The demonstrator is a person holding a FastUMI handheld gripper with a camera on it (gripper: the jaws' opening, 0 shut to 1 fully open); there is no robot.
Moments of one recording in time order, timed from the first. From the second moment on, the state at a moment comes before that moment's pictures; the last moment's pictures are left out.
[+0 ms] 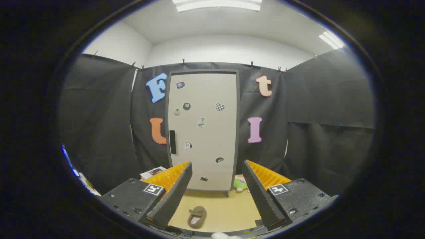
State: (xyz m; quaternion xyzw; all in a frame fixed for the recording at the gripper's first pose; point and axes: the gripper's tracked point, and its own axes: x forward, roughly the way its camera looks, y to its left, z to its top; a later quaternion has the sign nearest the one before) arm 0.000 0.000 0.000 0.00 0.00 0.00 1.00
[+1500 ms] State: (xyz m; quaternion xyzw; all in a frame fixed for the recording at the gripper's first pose) arm 0.148 0.162 -0.068 -0.03 0.04 0.06 1.00
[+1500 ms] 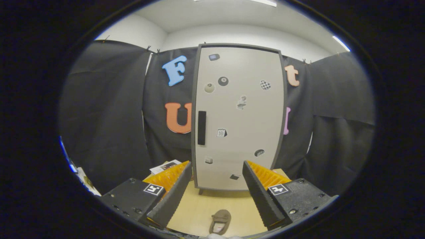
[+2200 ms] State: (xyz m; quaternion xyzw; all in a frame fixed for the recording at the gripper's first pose) arm 0.378 0.211 -0.041 0.00 0.02 0.03 1.00
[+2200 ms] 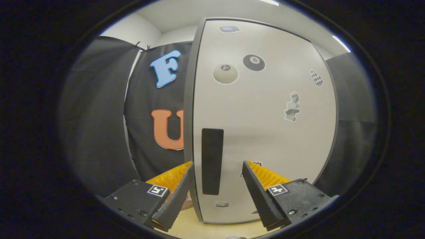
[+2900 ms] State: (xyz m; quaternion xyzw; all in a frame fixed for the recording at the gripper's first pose) arm 0.370 0.225 -0.050 0.00 0.05 0.08 1.00
